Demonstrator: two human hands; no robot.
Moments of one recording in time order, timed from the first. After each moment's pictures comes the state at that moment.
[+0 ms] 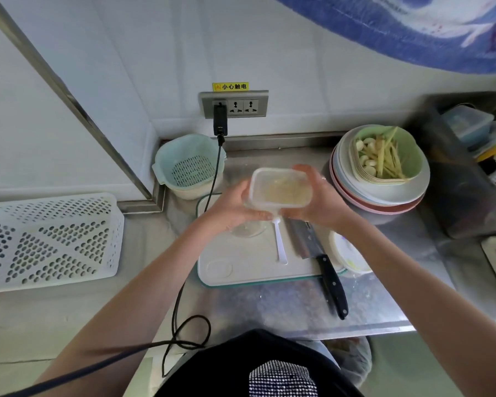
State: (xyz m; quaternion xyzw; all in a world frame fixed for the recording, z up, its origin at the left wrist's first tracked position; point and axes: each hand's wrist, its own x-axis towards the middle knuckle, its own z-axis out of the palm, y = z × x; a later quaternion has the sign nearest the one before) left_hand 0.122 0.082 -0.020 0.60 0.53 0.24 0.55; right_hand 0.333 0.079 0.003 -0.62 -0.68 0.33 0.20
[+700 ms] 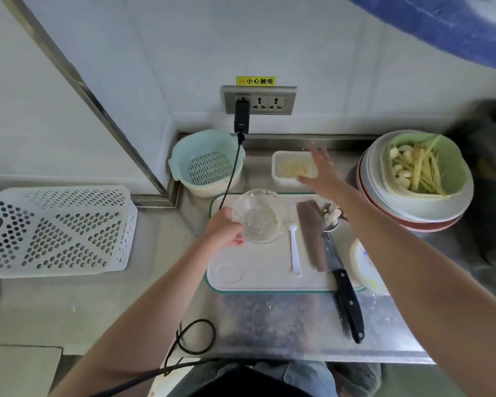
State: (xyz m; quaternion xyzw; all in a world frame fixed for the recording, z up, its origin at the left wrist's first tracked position) left_hand 0.095 0.079 -0.076 0.33 0.72 0.20 0.58; right_hand 0.324 0.190 -0.063 -0.67 -0.66 0.32 0.10
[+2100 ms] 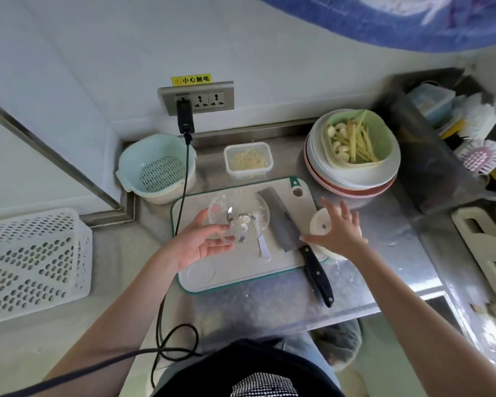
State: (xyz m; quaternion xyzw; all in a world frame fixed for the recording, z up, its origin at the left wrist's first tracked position) left_hand 0.102 0.057 -0.066 0.24 0.49 0.26 0.79; right_hand 0.419 0.027 -0.080 -0.79 -0.52 0.32 -0.02
